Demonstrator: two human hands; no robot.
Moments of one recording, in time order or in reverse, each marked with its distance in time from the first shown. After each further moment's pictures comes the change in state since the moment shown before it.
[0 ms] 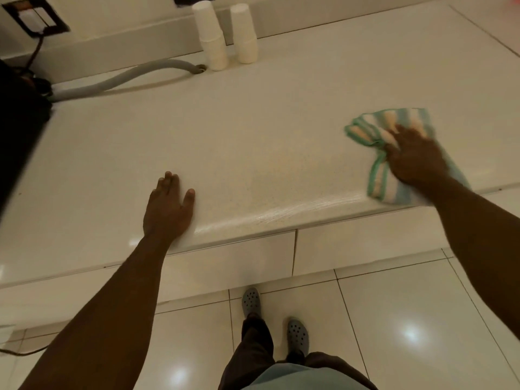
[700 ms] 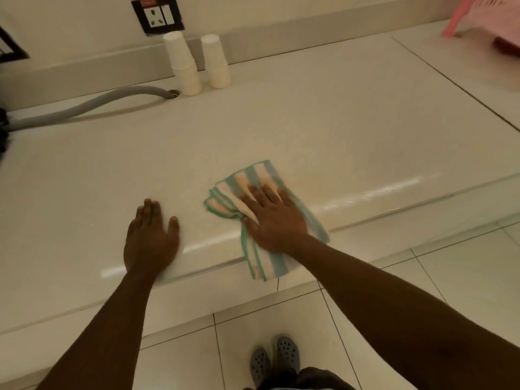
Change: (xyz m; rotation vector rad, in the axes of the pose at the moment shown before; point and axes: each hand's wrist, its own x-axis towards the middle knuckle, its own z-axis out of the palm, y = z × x) left_hand 0.003 0.000 0.005 0.092 0.018 0.018; right_hand -0.074 -0.221 0.041 0.026 -0.196 -0.318
